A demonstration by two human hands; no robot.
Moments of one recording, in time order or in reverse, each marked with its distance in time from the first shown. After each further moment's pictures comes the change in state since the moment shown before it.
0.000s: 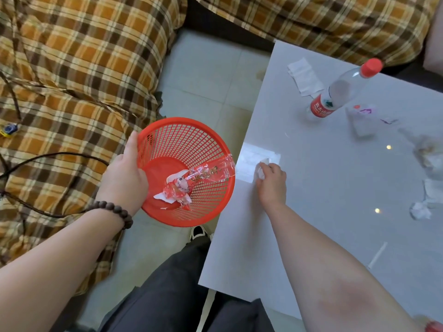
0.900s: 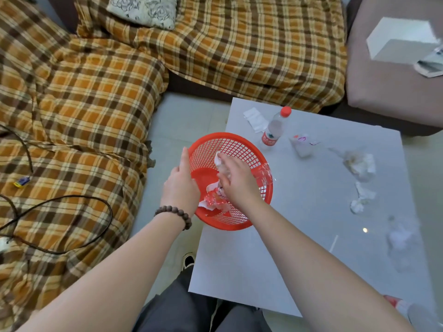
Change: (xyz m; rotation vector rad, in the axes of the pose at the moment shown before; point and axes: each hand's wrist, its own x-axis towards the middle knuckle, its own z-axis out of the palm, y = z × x) left_hand -0.071 0.136 -0.018 -0.174 0.014 0.140; right_hand -0.097 -0.103 -0.164 0.191 0.099 -0.462
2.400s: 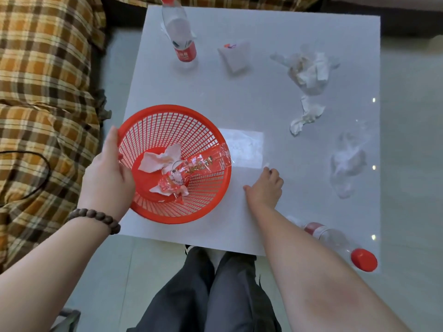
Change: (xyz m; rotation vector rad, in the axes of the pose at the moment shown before) left_hand -0.166 0.113 0.159 0.225 0.067 0.077; right_hand -0.217 0.363 -0.053 -0.252 -0.070 0.823
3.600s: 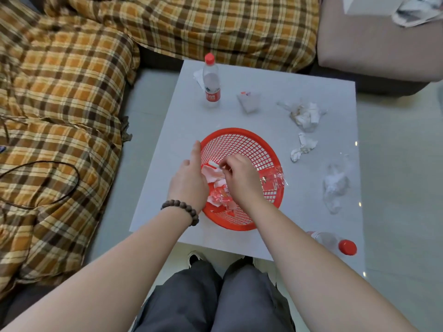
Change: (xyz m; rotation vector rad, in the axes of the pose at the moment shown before) left_hand -0.035 0.055 -0.034 -0.119 -0.097 0.026; right_hand -0.133 -0.127 -0.134 0.257 0.137 -0.797
